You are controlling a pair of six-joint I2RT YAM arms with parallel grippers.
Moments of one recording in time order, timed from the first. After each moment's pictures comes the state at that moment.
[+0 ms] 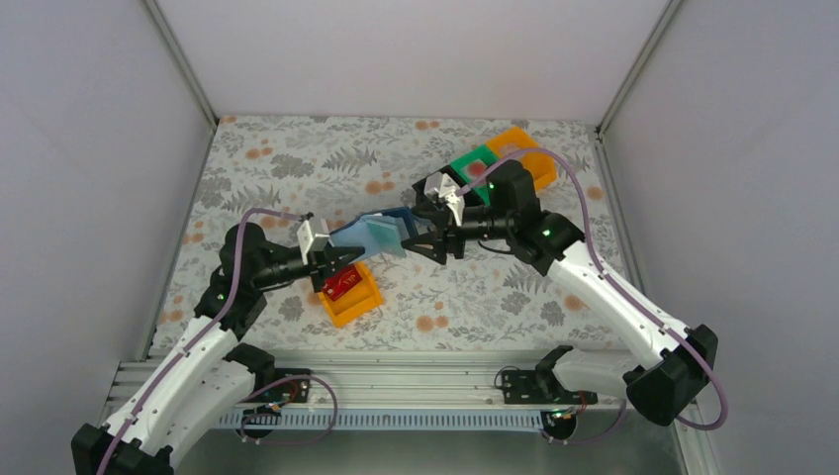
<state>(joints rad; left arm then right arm) -0.38 0.68 0.53 0.03 0.86 -0.04 0.65 1.19 1.13 -0.39 -0.75 -0.16</state>
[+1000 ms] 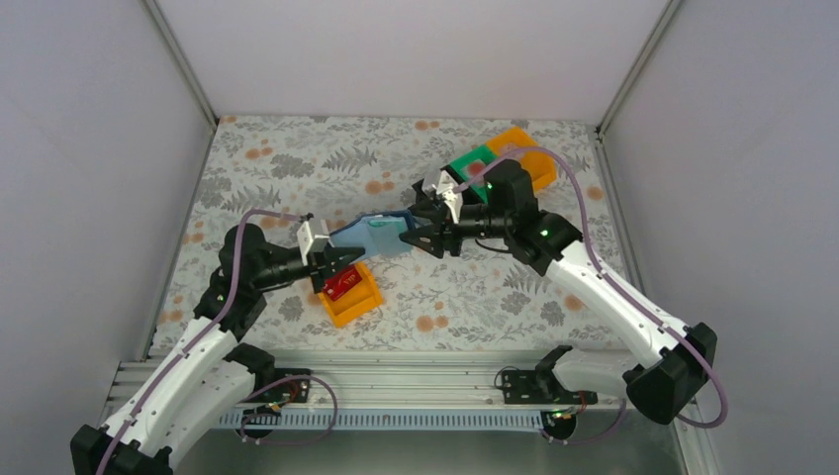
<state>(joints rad) -0.39 0.67 0.53 0.03 0.85 -0.04 0.66 1.19 1.13 -0.37 -0.70 -0.13</state>
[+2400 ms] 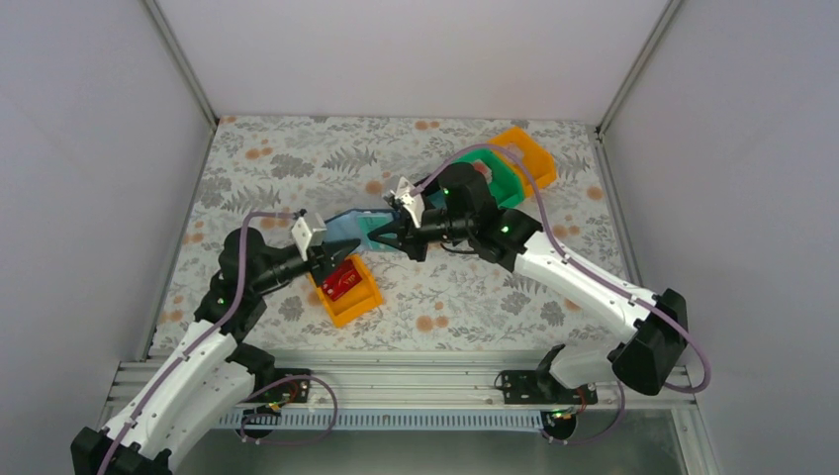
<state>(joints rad) -0.39 0.66 0.50 0.06 0.66 -0.05 0.83 1.36 1.21 -0.30 -0.62 -0.02</state>
